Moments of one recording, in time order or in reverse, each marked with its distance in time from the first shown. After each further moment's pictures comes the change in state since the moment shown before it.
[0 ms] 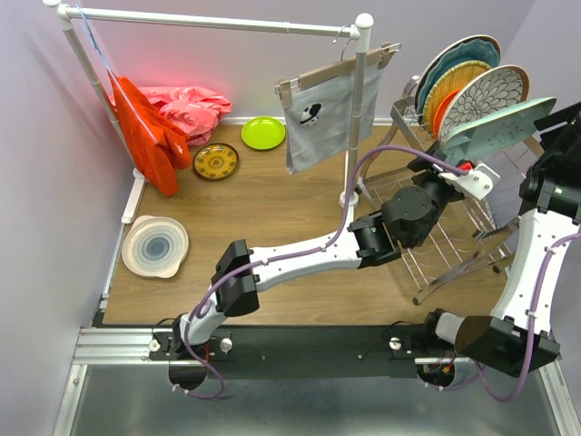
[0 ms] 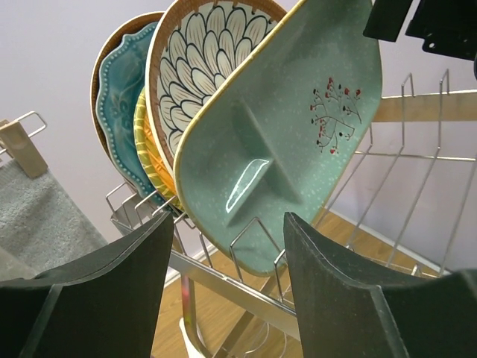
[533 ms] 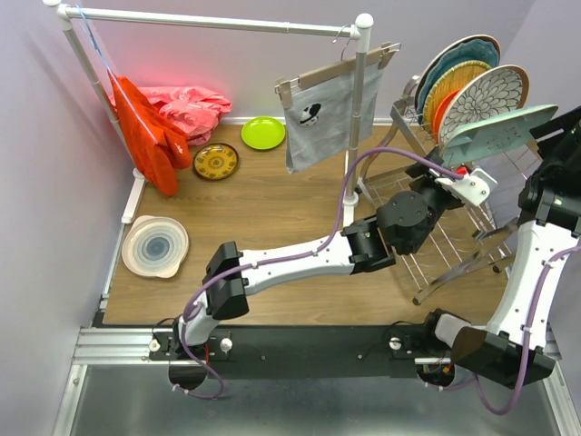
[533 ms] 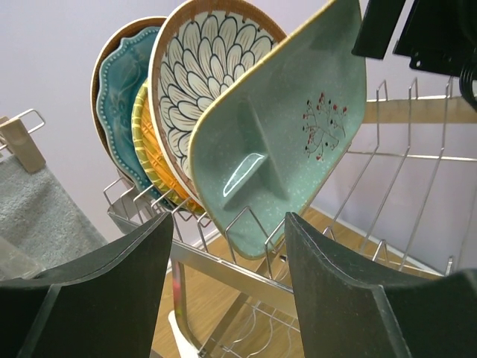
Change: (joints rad) left arm -0.026 -0.076 -0.080 -0.016 -0.001 -0.042; right arm 0.000 -0.064 -0.021 -0.049 -0.035 -0.039
